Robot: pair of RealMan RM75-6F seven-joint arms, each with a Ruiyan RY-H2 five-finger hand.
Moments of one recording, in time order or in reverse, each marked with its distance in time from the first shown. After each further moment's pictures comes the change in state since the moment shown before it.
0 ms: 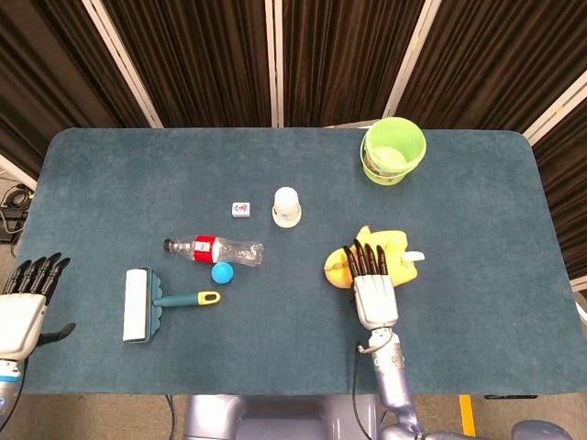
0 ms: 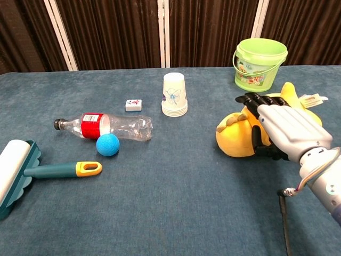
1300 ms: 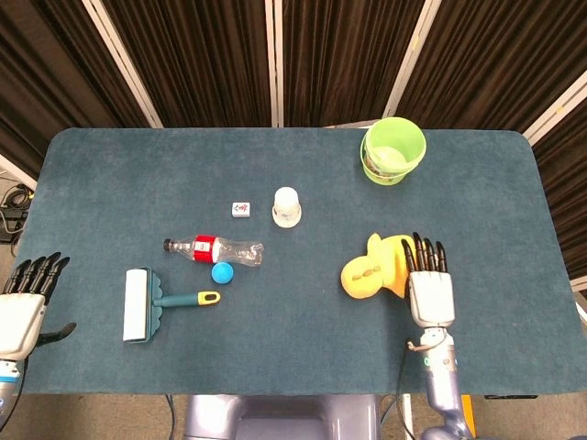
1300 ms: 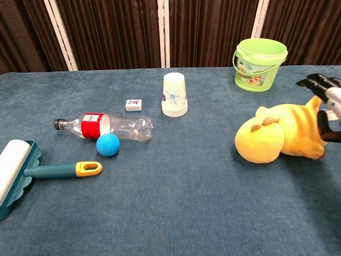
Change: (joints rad) left arm 0.002 0.007 0.000 -0.009 0.010 0.016 -0.019; right arm -0.095 0.237 -0.033 -0.065 -0.035 0.104 0.035
